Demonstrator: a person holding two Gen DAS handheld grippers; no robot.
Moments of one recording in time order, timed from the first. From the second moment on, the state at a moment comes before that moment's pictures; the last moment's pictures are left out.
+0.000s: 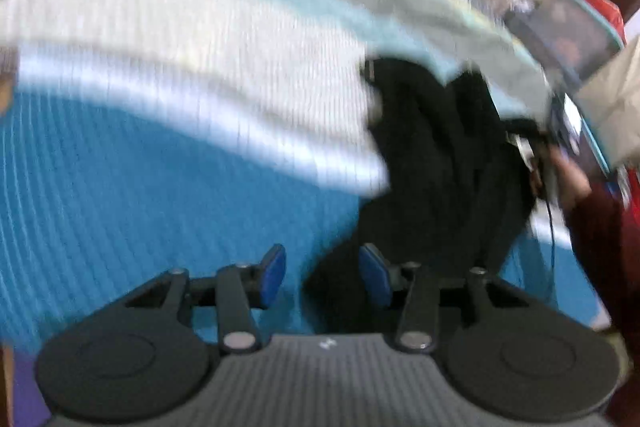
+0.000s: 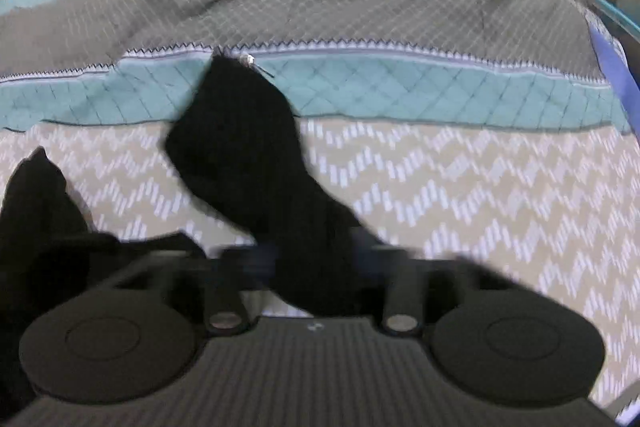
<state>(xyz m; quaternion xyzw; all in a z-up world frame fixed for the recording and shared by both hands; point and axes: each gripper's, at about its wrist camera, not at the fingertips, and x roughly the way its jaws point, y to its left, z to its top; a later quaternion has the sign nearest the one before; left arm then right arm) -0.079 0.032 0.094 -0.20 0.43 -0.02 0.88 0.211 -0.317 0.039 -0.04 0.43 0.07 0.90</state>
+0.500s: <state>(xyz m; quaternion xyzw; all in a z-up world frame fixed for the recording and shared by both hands) 0.148 -0.147 0.050 -0.12 0.47 -0.06 0.87 0.069 -0.554 0.096 0.15 0.32 -0.16 0.92</state>
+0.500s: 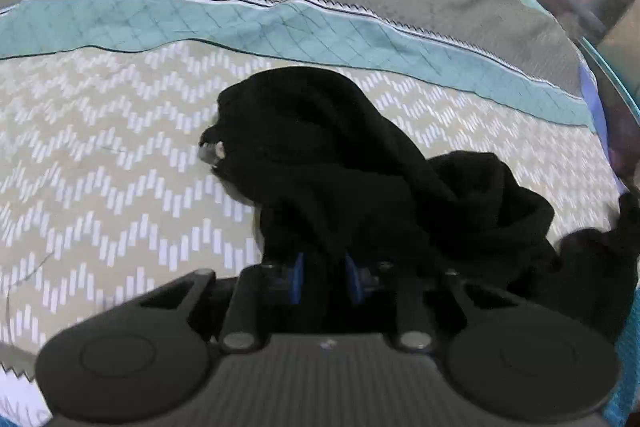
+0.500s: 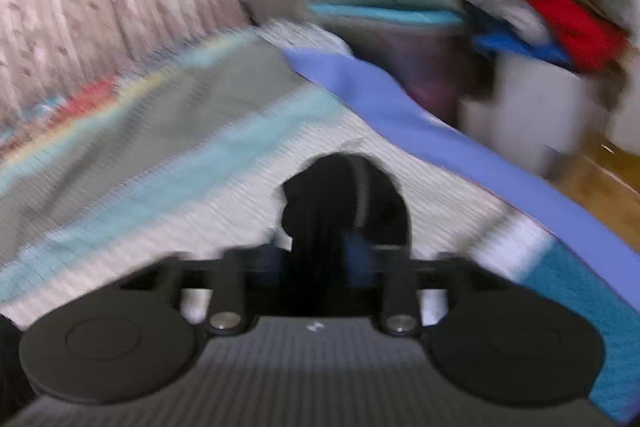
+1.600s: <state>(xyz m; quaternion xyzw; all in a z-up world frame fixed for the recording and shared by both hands) -0.086 0.128 0.122 -0.27 0.36 0.07 0.89 0.247 -0.215 0.071 0.15 0.39 0.13 0.90</state>
